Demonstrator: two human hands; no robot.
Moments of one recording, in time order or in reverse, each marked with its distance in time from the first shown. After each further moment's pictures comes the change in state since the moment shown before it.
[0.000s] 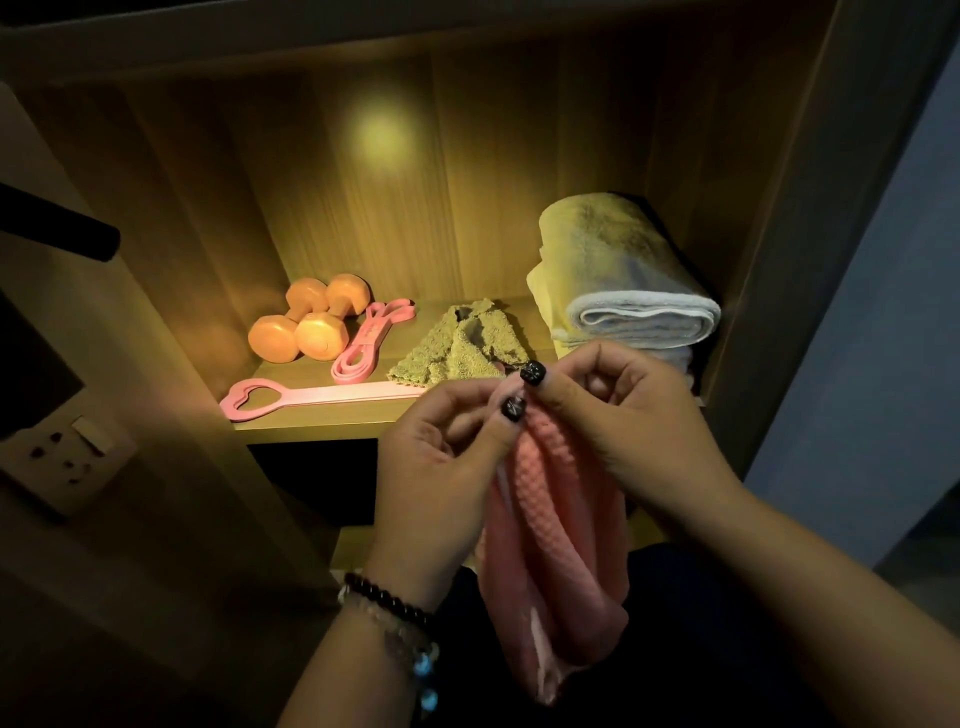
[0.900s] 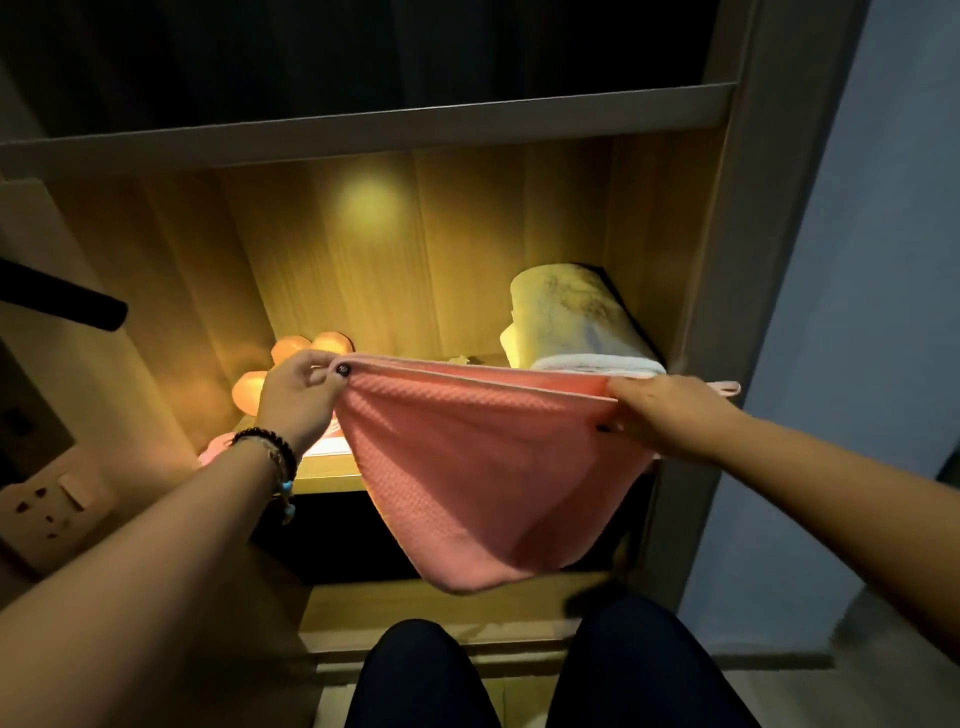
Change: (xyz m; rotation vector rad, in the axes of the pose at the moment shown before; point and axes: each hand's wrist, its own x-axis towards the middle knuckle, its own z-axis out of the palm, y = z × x) left_hand 0.144 -0.005 -0.089 0.550 0.236 -0.040; right_hand 0.087 0.035 -0.135 -1.690 -0.328 -0.259
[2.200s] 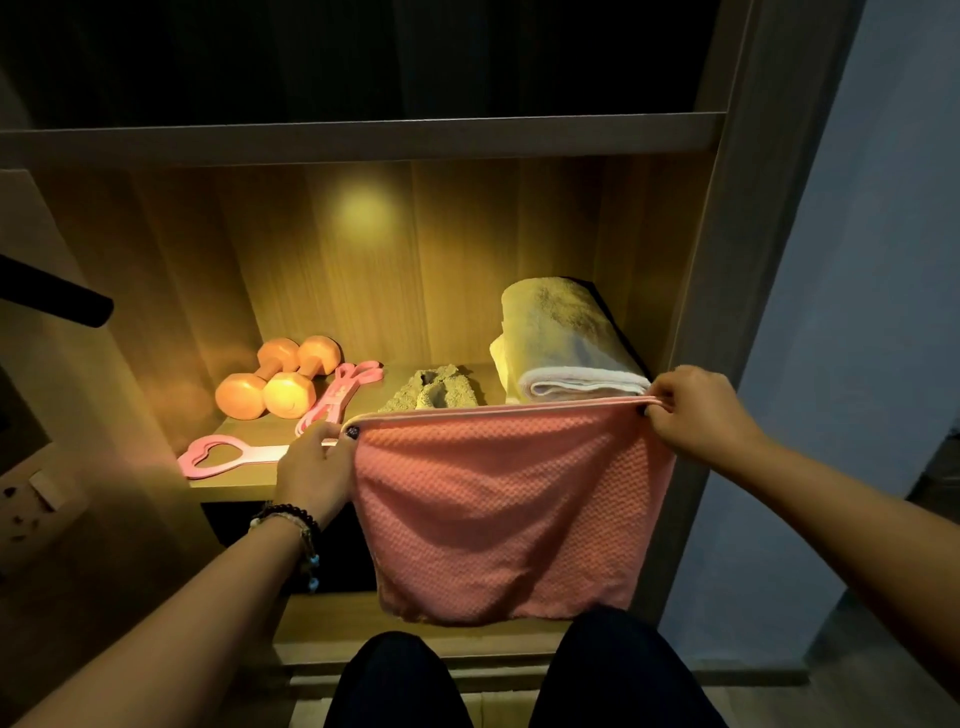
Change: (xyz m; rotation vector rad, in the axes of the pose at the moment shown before) left_hand -0.034 -0.048 0.028 0.196 0.042 -0.141; right_hand -0.011 0.019 0.001 0.416 0.205 0.426
